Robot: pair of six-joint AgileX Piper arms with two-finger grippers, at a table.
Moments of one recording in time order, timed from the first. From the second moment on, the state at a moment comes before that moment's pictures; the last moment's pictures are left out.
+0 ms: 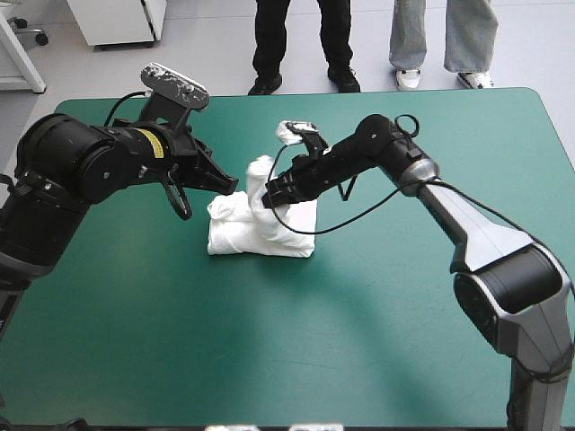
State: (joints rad) left arm -0.61 1.40 -1.81 0.17 1.25 0.00; right arm 0.47 2.00 -1.81 0.88 1.08 -0.43
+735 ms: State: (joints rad) left arm -0.61 1.34 -1.81 0.17 1.25 -0.01; right arm 0.34 1.96 -1.95 0.53 1.23 -0.29
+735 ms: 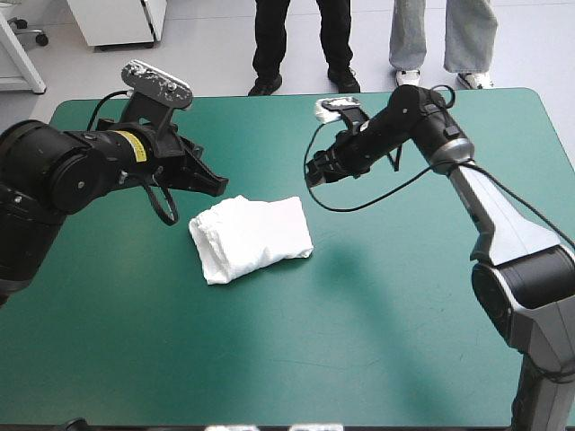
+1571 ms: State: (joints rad) left arm -0.61 1.30 -1.81 0.22 1.25 -0.05; right arm 0.42 2.15 -1.72 0.73 1.10 -0.44
